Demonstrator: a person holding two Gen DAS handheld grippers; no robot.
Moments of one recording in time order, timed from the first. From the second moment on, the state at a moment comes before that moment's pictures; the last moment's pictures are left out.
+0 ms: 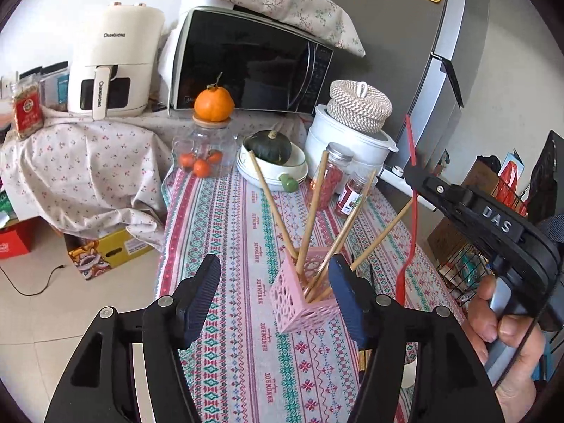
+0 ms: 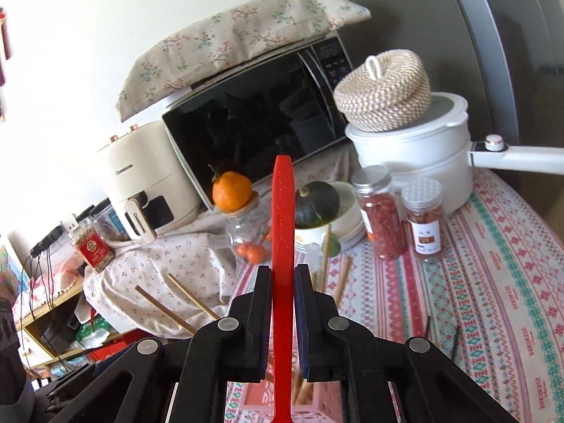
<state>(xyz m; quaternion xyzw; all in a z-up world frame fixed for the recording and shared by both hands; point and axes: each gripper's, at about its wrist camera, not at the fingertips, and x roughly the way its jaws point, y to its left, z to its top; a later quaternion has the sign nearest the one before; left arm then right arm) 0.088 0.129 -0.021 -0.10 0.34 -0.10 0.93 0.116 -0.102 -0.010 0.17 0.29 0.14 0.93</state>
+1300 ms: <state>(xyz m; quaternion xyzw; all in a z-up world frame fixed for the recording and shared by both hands) 0.084 0.101 -0.082 -0.07 0.49 -0.13 0.86 0.113 -0.111 -0.032 0.18 0.34 0.06 0.92</state>
